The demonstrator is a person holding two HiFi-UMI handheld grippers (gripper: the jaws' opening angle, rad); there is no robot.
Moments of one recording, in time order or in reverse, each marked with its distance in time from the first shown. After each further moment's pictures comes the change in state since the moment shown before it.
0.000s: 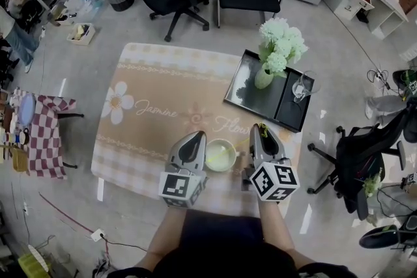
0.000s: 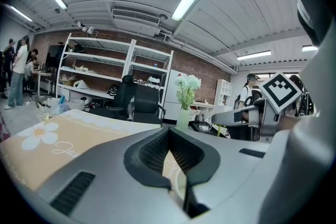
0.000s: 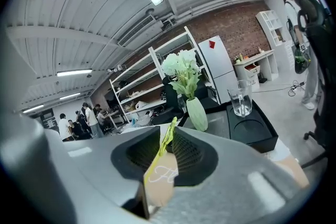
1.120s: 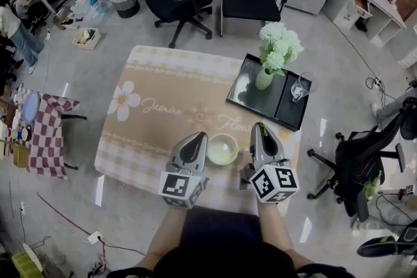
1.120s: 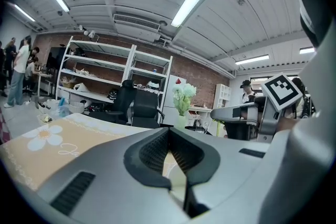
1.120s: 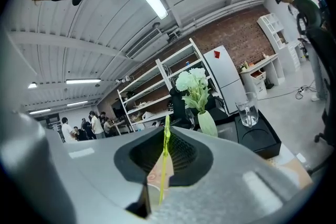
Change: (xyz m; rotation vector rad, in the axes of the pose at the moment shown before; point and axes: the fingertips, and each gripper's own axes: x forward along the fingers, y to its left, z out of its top) left arm -0.030 -0.011 0.013 -0.007 -0.054 -0.011; right arm -0.028 0.032 0.023 -0.009 -0.128 0.077
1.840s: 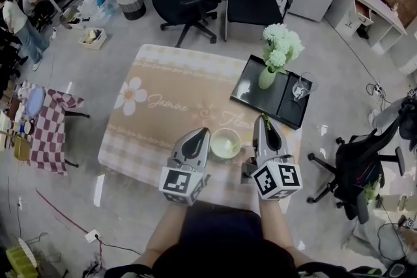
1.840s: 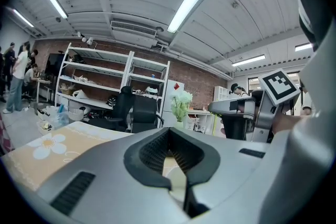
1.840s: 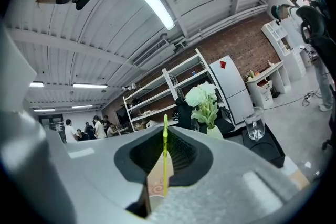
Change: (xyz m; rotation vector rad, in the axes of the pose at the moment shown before) left arm -0.022 -0.008 0.015 0.037 -0.047 -0.007; right arm -0.015 0.029 0.032 -0.043 -0.105 0.054
